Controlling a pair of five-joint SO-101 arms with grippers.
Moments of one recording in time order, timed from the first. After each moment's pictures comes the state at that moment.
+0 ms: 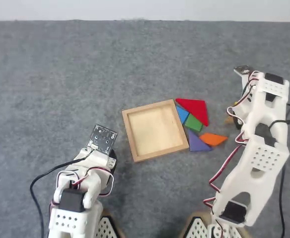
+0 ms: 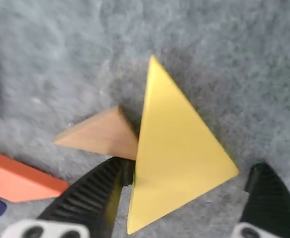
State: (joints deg) left arm 3.3 -102.5 96.9 69.4 -7.6; right arm 16.0 42.2 -20.7 80.8 33.5
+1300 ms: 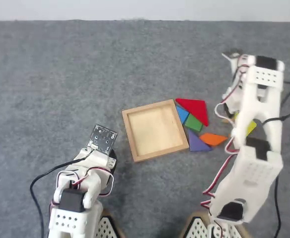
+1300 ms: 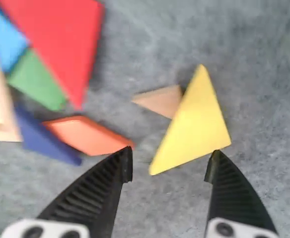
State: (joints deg) left arm 3.3 -102.5 96.9 69.4 -7.6; right arm 6.3 23.7 -21.9 95.5 28.5
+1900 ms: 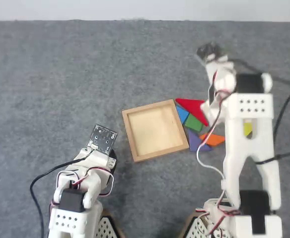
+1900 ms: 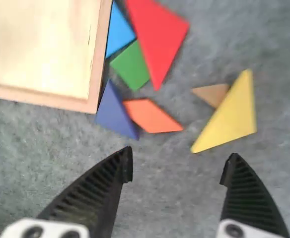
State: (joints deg) left arm 3.3 -102.5 96.9 69.4 -7.6; right arm -4.7 -12.6 9.7 91.3 25.0
